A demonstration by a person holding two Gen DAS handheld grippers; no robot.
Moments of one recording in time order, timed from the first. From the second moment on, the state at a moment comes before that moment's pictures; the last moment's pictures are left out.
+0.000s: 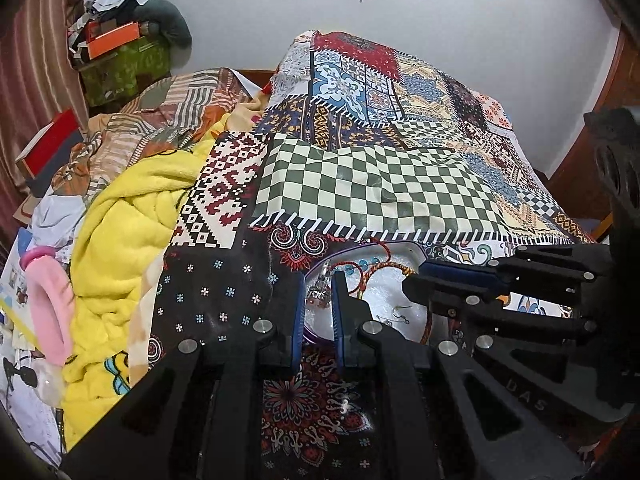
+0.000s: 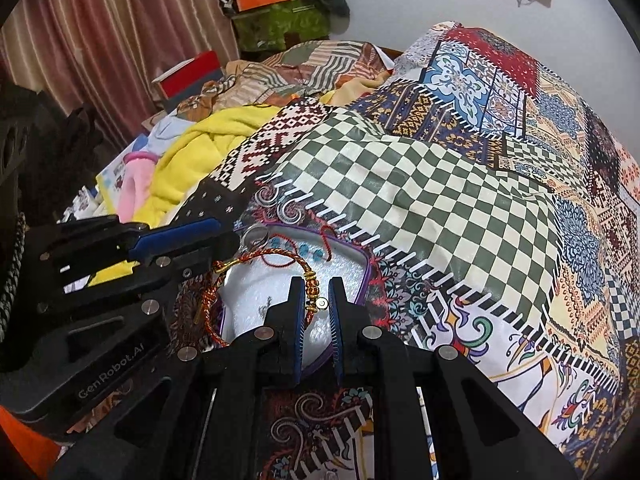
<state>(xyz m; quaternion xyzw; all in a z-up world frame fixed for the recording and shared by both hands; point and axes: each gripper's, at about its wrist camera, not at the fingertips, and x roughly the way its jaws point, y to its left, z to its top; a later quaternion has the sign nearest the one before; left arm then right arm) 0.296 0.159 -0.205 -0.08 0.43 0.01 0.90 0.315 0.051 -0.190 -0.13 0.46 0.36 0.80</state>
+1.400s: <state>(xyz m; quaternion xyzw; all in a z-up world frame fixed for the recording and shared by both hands) 0.211 0.069 -0.135 -0.03 0.39 -0.04 0.92 0.244 -0.120 -0.107 -0.08 0.39 0.24 0.88</state>
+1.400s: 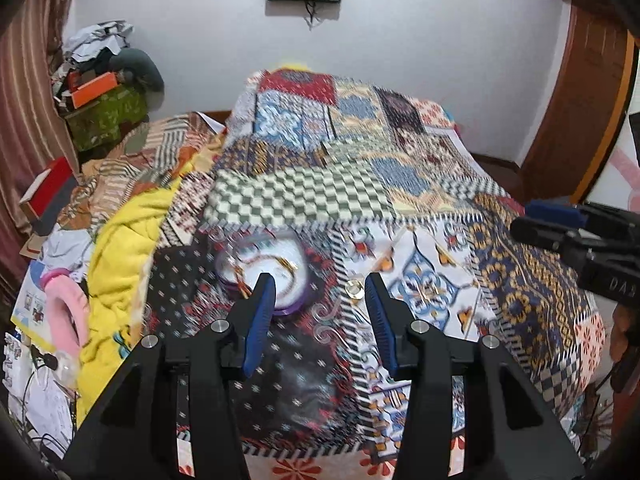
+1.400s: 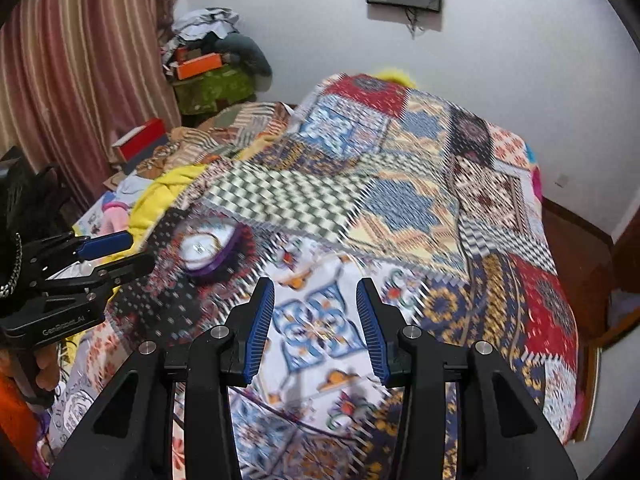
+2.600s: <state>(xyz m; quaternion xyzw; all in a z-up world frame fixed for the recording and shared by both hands) 0.253 0.024 -0.245 -0.02 0.49 -0.12 0.86 0.254 -0.121 -0.197 -0.07 0.51 0.28 0.81</state>
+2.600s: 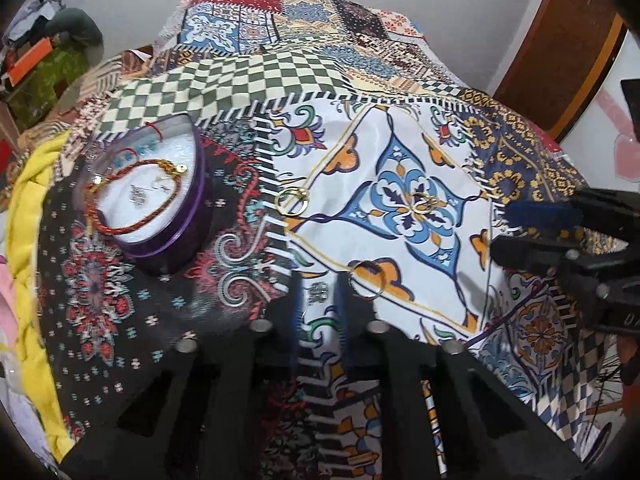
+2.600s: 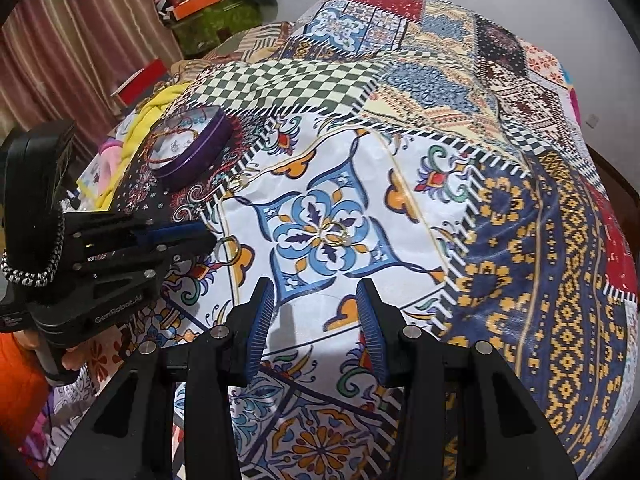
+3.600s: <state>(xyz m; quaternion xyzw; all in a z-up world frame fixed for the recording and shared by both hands) 0.200 0.082 -0.202 -0.06 0.44 -0.06 0.90 0.257 -0.048 -0.222 -0.11 0.51 0.30 0.80</state>
